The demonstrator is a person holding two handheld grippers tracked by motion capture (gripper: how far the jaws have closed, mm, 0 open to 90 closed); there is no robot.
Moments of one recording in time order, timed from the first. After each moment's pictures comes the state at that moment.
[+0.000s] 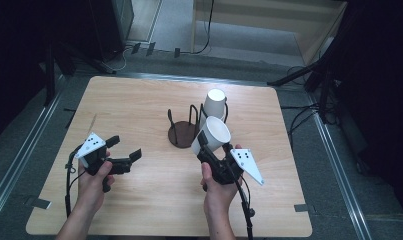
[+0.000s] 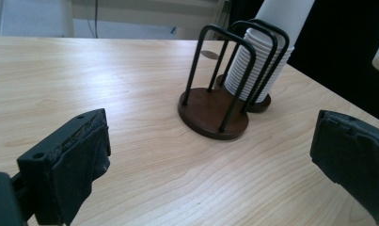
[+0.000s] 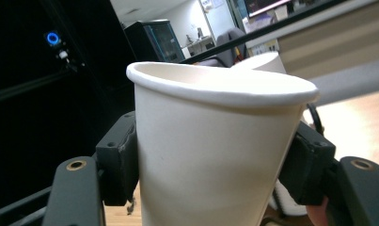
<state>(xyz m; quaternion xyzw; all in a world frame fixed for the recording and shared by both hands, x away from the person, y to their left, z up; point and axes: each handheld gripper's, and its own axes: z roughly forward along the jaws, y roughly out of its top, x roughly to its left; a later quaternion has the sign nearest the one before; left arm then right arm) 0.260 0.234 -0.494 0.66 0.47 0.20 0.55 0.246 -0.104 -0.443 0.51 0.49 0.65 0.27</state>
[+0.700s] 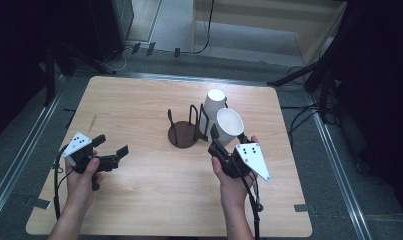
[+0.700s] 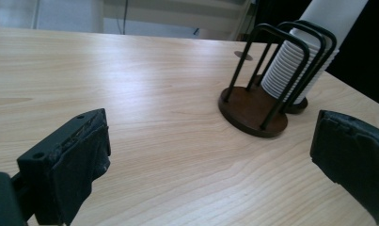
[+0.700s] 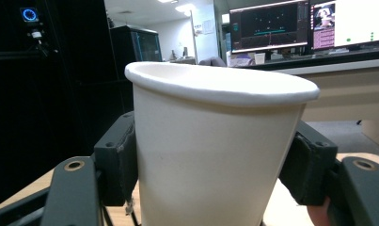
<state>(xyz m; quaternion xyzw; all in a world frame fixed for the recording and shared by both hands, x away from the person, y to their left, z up) 0.262 0.268 -0.504 0.64 0.50 0.23 0.54 0.260 -0.127 -0.432 0.45 0.52 0.61 0.39</state>
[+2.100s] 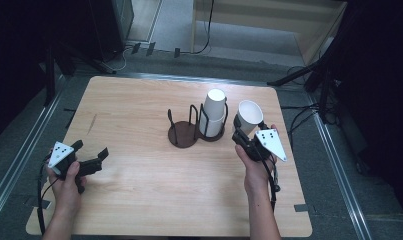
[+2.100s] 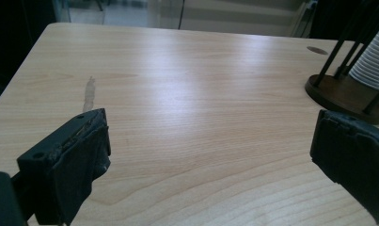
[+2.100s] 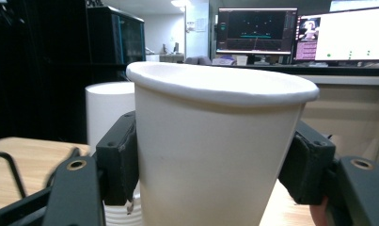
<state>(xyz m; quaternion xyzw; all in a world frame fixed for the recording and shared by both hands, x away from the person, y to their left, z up) 0.256 0.319 -0.550 0.60 0.54 0.30 0.51 0.323 -0.191 -0.462 0.43 0.55 0.57 0.44</state>
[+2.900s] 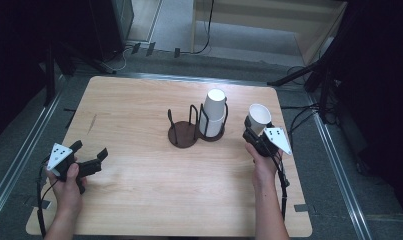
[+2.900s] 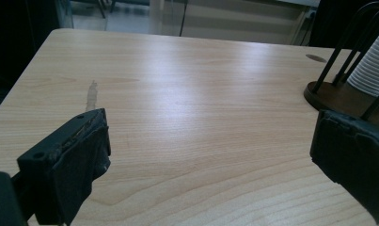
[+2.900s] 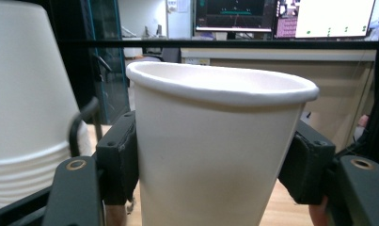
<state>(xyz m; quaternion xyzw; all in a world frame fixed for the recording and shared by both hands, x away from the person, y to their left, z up) 0.253 0.317 -0.551 0.60 0.53 0.31 0.51 0.361 -0.229 -0.506 0.47 0.55 0.54 0.44</state>
